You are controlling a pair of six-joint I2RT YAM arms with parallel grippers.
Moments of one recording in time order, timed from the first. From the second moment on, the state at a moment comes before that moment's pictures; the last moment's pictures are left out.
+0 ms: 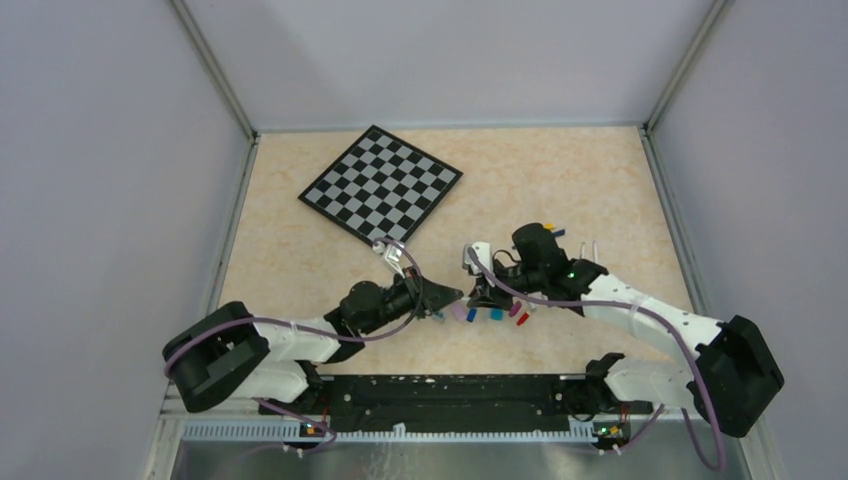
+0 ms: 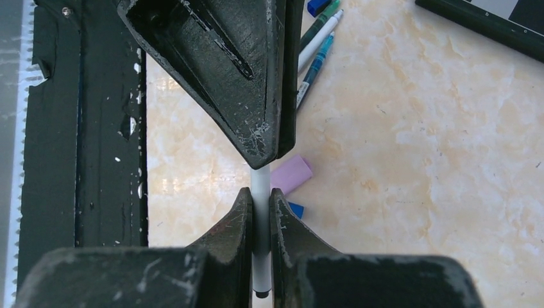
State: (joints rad) left arm -0.93 1.29 0.23 1.03 0.11 -1.10; right arm 0.71 1.14 0.68 -0.24 -0.66 -0.45
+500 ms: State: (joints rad) left arm -0.75 0.66 0.17 0.70 -0.14 -1.12; right arm 0.73 1.18 0.66 -0.20 -0.66 -0.52
